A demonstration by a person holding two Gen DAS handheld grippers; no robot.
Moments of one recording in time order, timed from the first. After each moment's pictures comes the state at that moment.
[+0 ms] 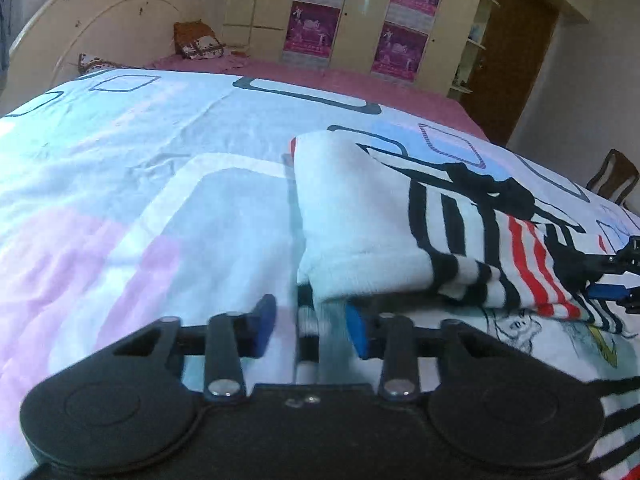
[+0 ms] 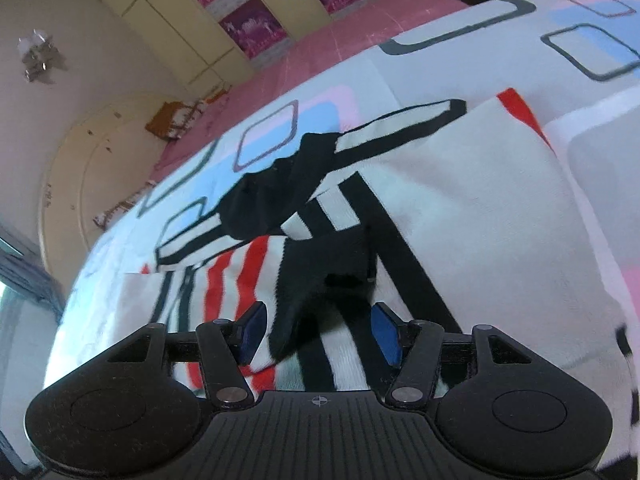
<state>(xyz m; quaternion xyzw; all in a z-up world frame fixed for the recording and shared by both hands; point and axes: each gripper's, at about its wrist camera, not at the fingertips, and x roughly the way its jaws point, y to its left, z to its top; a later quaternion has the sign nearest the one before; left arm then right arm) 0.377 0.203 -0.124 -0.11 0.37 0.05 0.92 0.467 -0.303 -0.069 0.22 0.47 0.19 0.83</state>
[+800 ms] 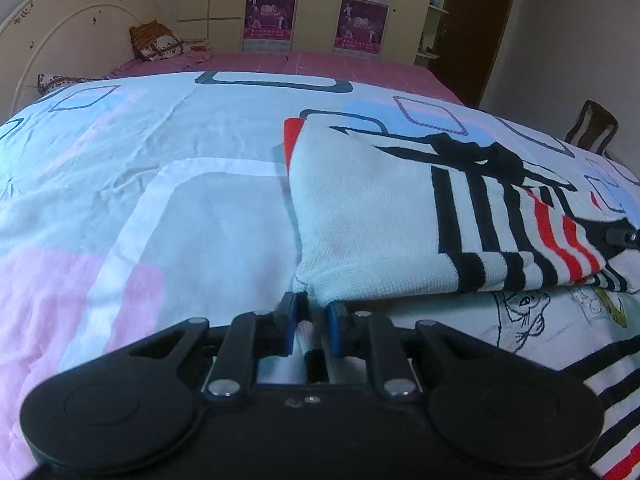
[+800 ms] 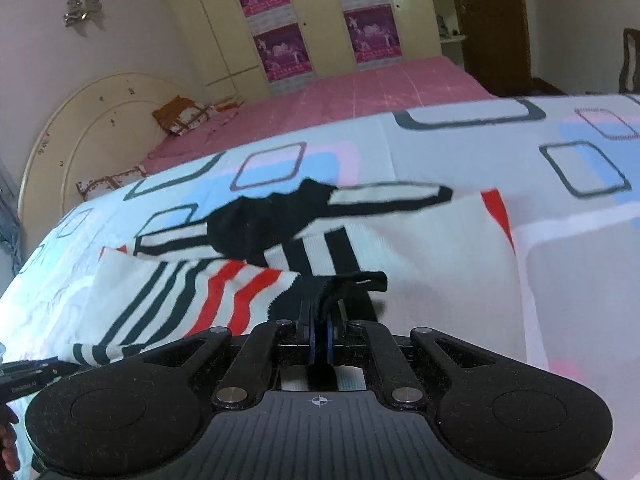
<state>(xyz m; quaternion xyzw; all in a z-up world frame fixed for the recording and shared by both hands) 0.385 0.212 -0.129 -0.06 0.40 0.00 0.92 0.428 -0.317 -0.056 0.10 0.41 0.19 0.89</state>
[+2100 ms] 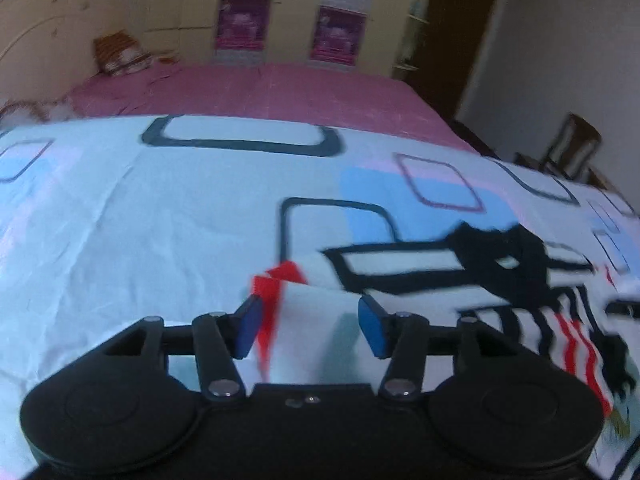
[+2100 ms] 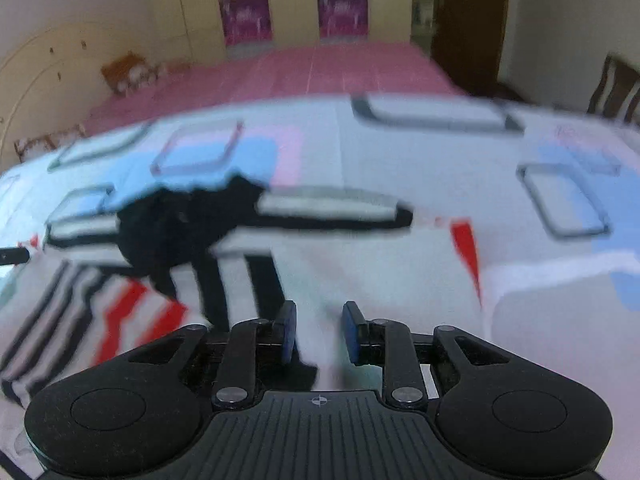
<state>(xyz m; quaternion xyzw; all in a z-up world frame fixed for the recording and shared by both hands) 0.531 0.222 -0.116 -0.06 0.38 -0.06 0.92 0.494 -0.292 -0.048 0.03 0.42 0.14 0.90</state>
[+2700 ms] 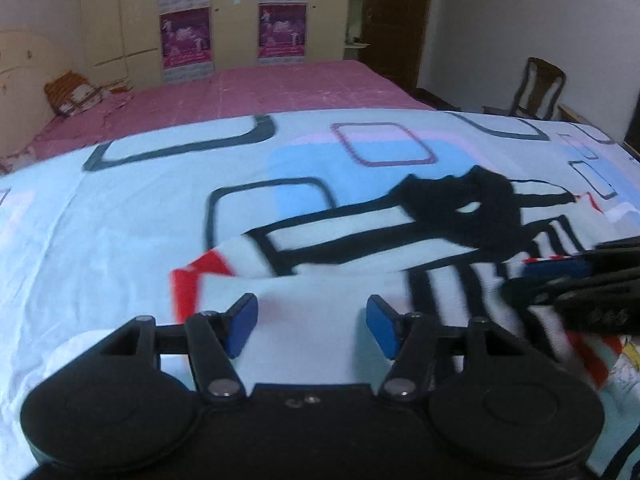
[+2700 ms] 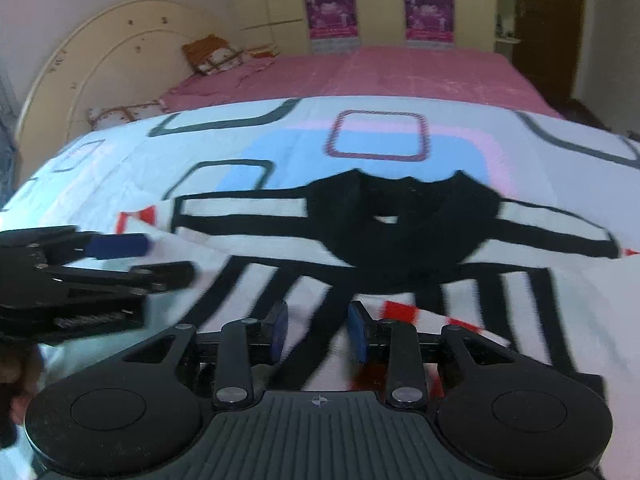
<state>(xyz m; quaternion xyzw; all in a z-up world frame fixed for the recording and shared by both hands) 0.526 0.187 -0.131 0.02 0.38 -0.09 0.92 0.483 -0.163 -0.072 0.00 0.43 0.20 0.88</state>
